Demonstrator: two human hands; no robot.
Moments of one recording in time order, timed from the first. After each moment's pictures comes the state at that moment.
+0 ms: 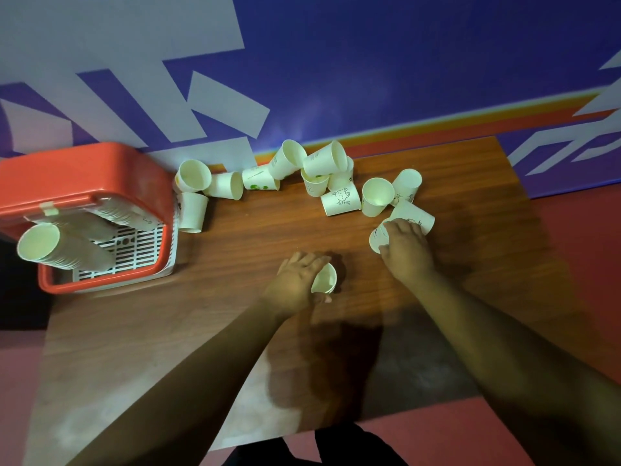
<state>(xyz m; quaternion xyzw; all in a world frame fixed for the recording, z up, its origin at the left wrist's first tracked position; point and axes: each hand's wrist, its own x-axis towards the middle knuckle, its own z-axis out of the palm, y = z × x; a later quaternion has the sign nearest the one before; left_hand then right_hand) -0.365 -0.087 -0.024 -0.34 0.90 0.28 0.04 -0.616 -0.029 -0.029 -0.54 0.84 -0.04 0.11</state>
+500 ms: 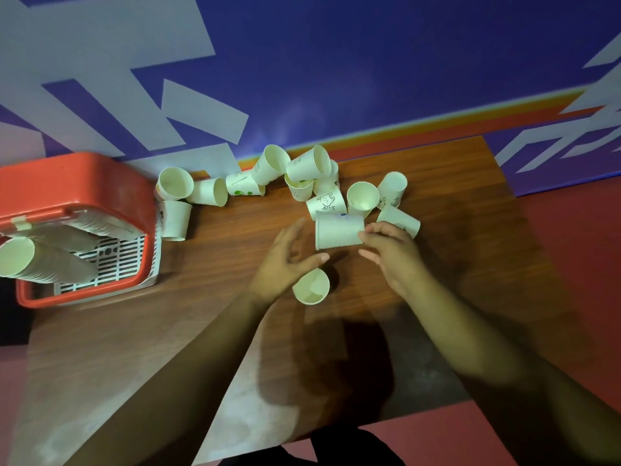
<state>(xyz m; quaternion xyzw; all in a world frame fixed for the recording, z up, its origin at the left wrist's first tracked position) -0.394 -0.106 0.017 -0.43 0.69 0.56 -0.17 -0.601 -0.029 0.030 -0.16 0.66 -0.53 0.50</state>
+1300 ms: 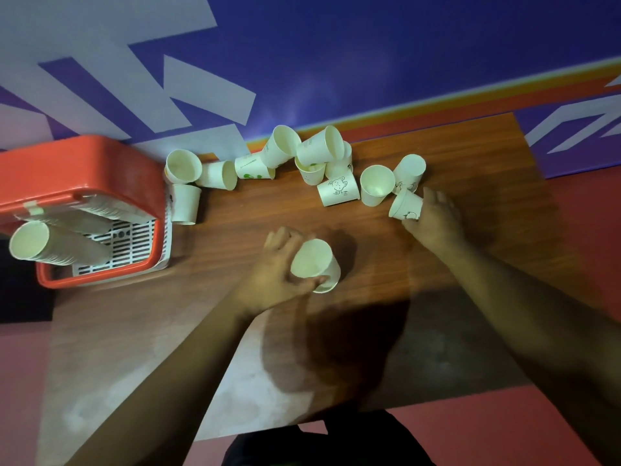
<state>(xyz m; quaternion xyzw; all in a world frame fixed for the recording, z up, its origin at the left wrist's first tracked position) -0.355 -0.098 0.022 -0.34 0.87 0.34 -0.11 -0.693 -0.051 -0.037 -0.44 0.87 -0.07 0.18</state>
